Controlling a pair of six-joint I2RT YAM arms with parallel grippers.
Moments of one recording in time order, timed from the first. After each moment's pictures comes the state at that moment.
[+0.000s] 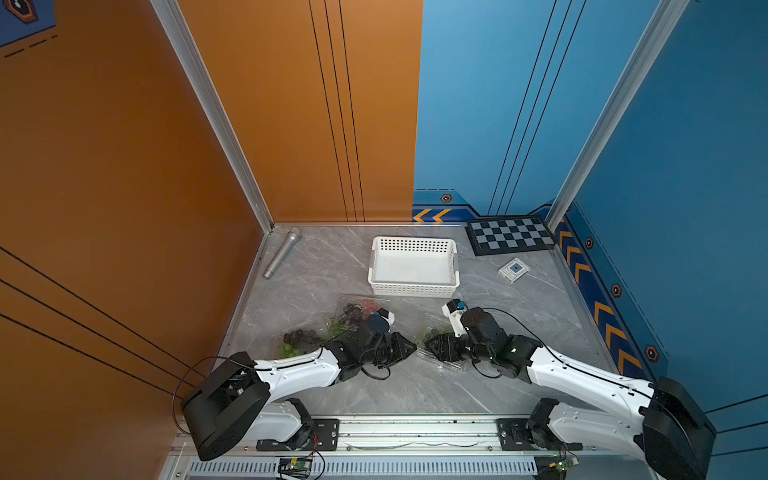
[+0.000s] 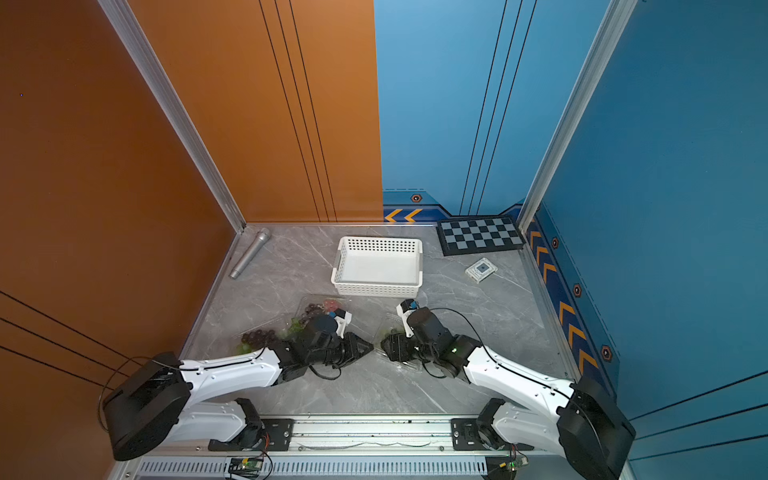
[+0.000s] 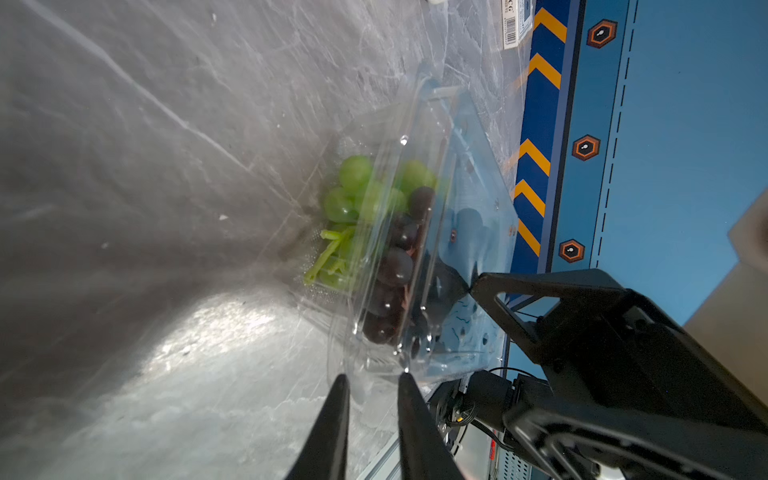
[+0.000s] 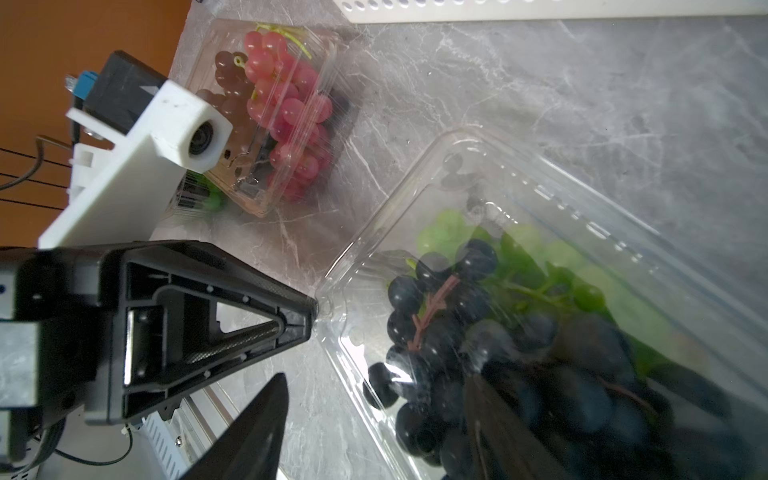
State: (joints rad) left arm -0.84 1.30 0.47 0.20 0.27 -1.20; right arm 0.81 1.12 0.57 -0.21 -0.16 0.63
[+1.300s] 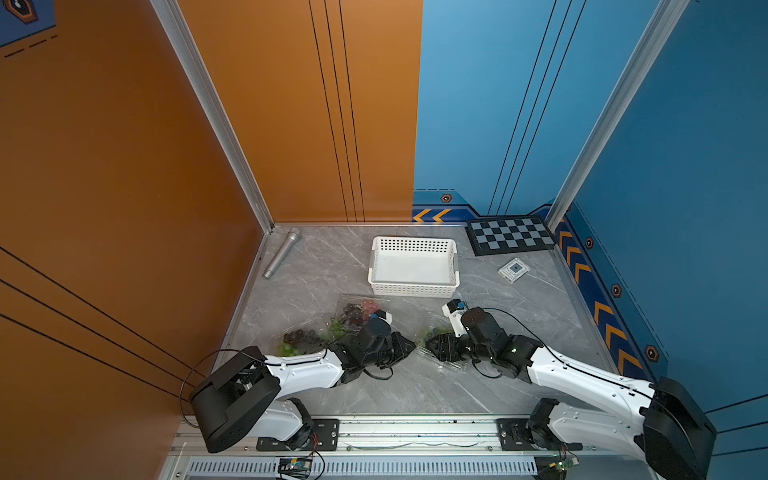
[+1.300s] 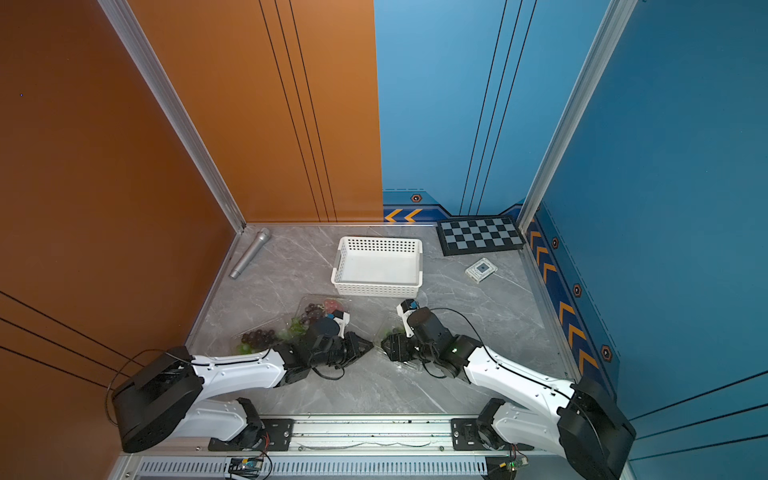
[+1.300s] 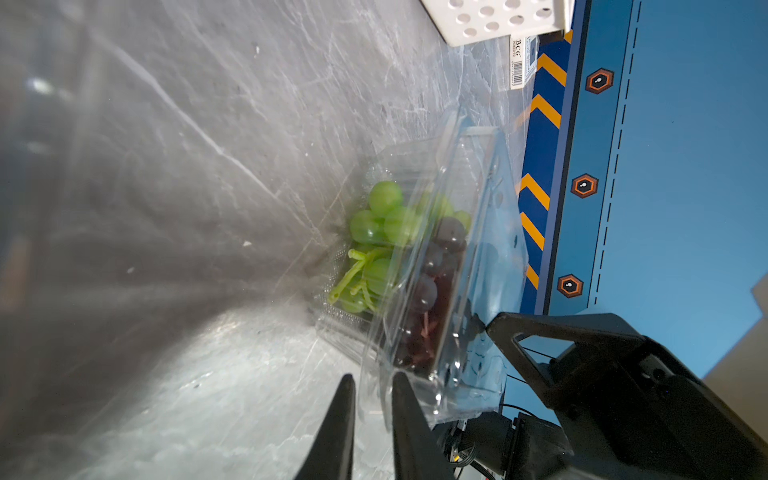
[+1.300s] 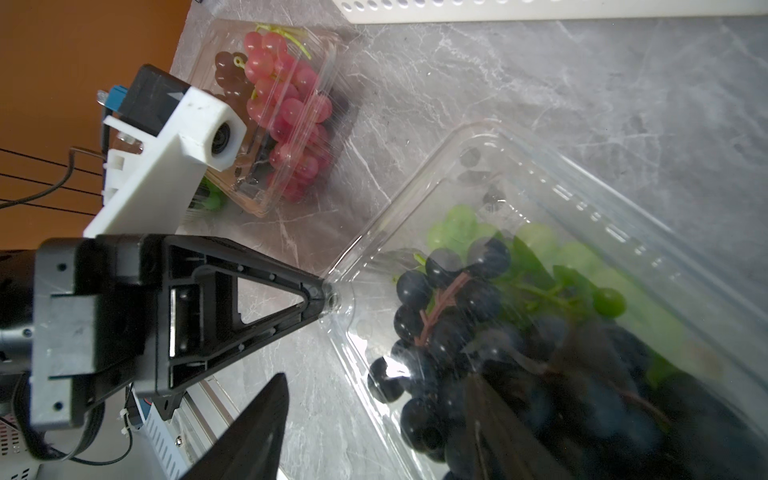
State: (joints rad) left arm -0.86 1.36 0.44 0.30 0.18 -1.27; right arm 0.81 1.12 0.57 -0.21 -0.16 0.63
